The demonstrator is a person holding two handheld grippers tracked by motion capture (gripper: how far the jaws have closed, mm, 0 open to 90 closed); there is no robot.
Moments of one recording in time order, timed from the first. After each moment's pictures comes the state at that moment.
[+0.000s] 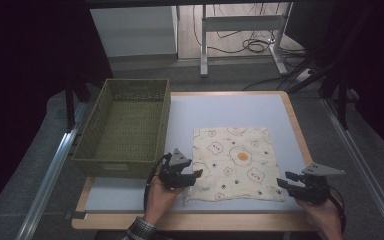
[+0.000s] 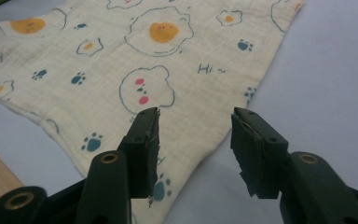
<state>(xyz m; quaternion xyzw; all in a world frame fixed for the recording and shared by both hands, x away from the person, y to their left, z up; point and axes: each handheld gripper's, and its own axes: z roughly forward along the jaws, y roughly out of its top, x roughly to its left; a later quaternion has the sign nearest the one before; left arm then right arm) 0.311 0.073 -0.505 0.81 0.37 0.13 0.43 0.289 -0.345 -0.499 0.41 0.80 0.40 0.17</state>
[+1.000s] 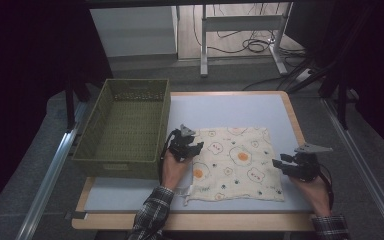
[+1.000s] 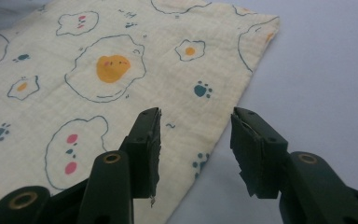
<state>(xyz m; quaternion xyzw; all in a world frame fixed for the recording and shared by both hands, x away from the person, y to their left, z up) 0.408 0.058 -0.523 0.79 0.44 0.18 0.39 0.355 -0.342 -0.505 0.42 0.80 0.40 0.17</state>
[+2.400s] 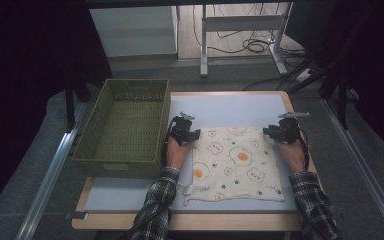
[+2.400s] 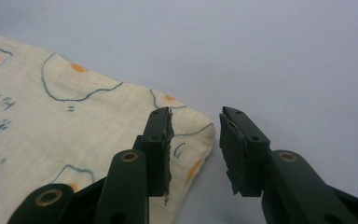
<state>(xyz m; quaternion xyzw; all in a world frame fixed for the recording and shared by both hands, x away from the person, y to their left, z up) 0.473 0.063 -0.542 0.77 0.49 0.18 0.37 0.490 -0.320 -0.519 0.45 0.78 0.38 0.19</state>
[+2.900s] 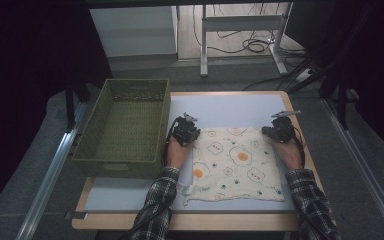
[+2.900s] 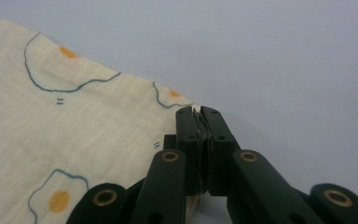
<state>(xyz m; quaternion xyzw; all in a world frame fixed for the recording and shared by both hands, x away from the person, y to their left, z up) 0.471 0.058 -0.541 0.80 0.45 0.18 0.37 0.495 -0.304 -0.518 0.44 0.81 0.34 0.20</state>
